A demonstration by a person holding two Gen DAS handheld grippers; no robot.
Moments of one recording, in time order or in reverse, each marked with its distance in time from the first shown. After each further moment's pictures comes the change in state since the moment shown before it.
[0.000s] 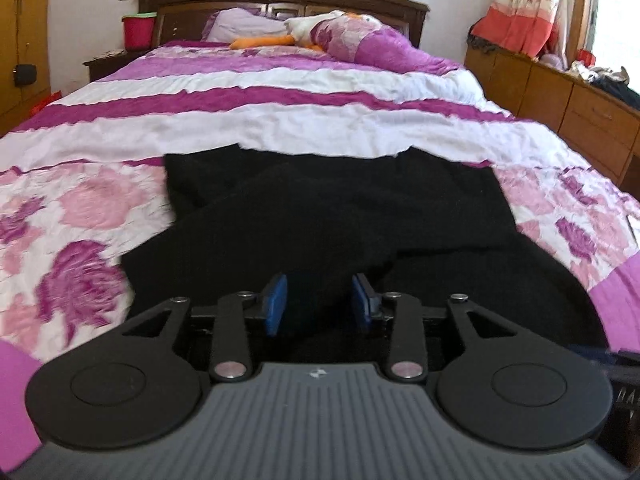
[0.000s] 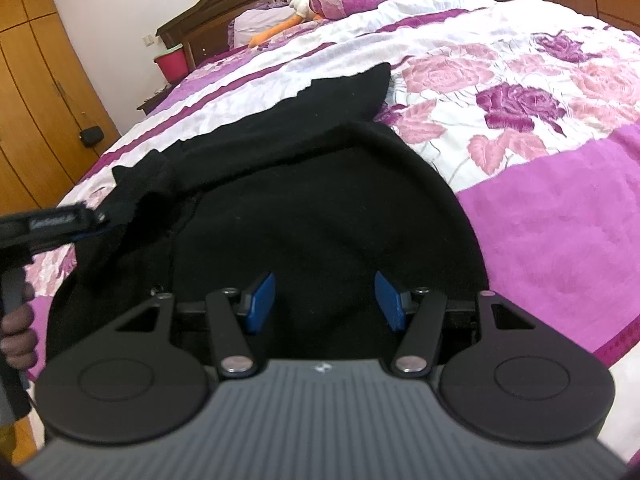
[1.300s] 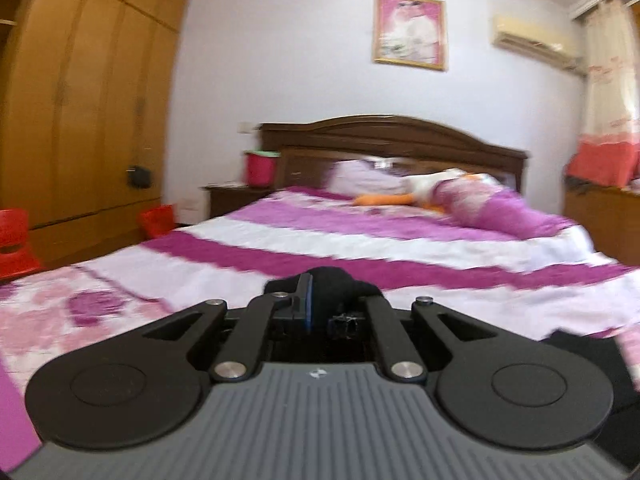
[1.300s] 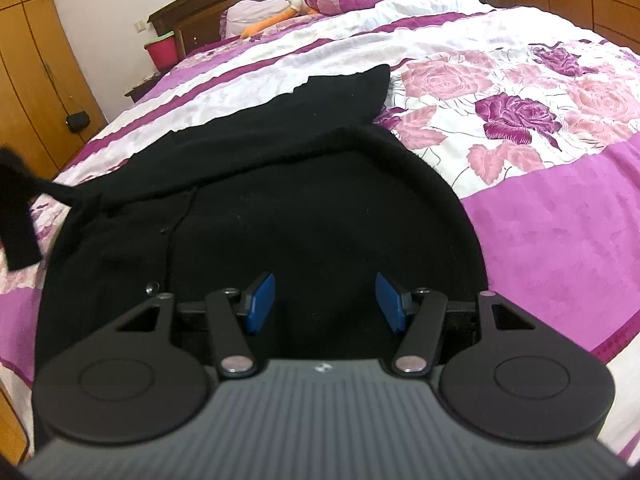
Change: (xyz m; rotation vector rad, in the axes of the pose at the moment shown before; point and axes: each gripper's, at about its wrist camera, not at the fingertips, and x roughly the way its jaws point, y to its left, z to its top) left arm -0.059 0.116 0.063 -0.089 -0.489 0.278; right arm 0.001 0.012 0.004 -0.029 0.024 -0.061
